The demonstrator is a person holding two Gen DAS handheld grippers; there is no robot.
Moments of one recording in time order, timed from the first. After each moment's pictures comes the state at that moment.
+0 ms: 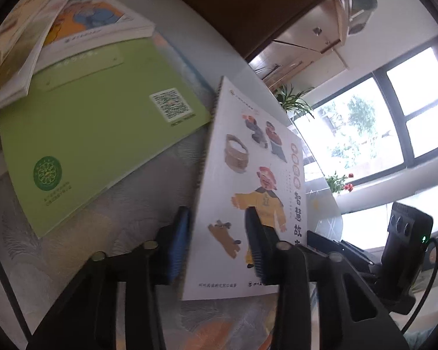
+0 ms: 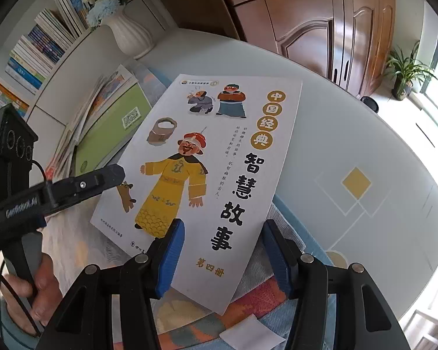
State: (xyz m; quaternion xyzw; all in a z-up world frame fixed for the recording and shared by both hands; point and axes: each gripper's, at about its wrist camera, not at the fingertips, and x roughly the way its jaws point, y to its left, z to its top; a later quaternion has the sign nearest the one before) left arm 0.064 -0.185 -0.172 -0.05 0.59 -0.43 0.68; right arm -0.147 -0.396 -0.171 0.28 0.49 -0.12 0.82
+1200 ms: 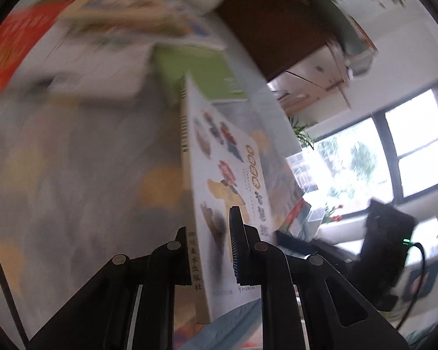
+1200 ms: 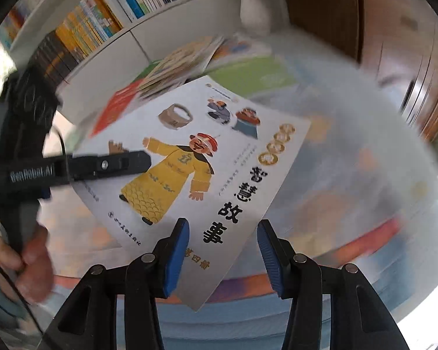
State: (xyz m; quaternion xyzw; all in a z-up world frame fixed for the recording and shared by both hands) left arm -0.006 -0.052 -0.148 -0.15 0.58 -0.36 0.71; right arm -0.165 -0.259 -0.143 0.18 0.50 0.04 0.85
